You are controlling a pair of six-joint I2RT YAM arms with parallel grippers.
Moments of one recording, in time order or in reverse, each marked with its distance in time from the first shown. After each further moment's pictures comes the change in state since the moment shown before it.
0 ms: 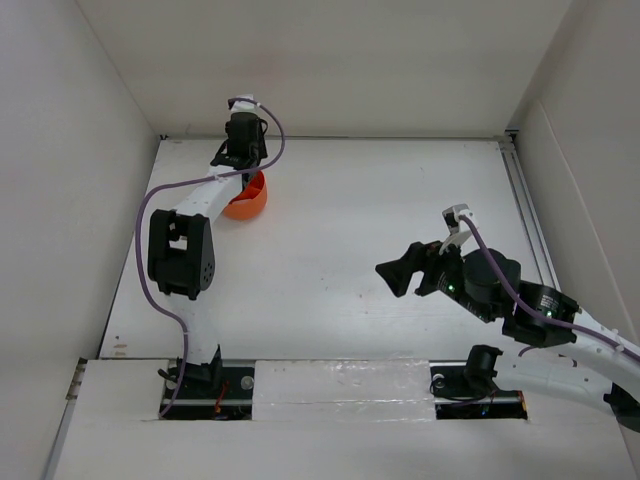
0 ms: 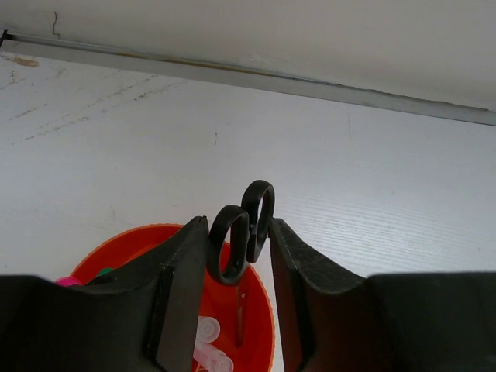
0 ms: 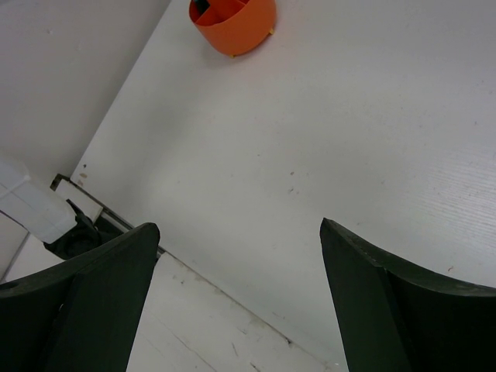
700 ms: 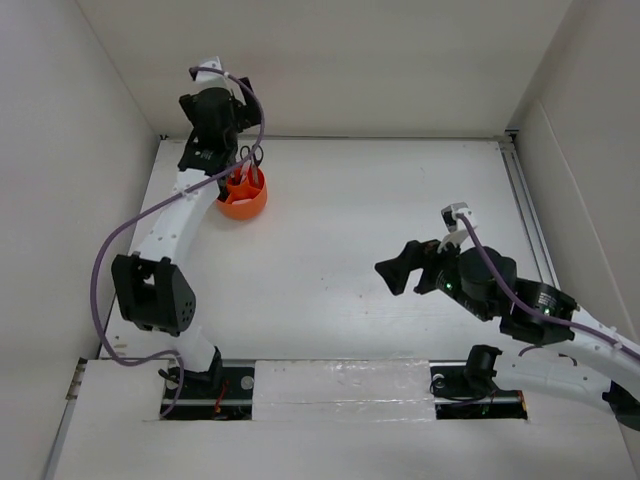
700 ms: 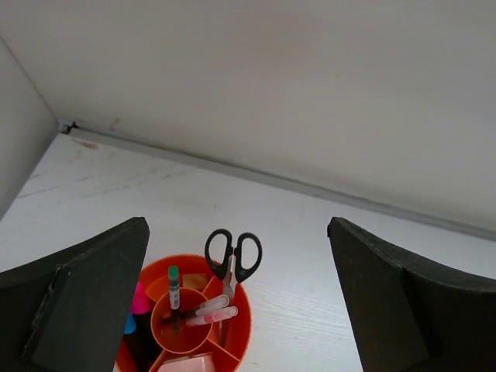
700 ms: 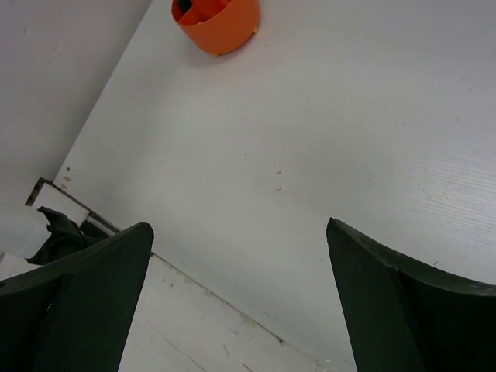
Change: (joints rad) left arm 0.000 -0.262 0.006 -0.032 -0.039 -0.041; right arm 0.000 0.022 0.007 -0.012 0.024 0.000
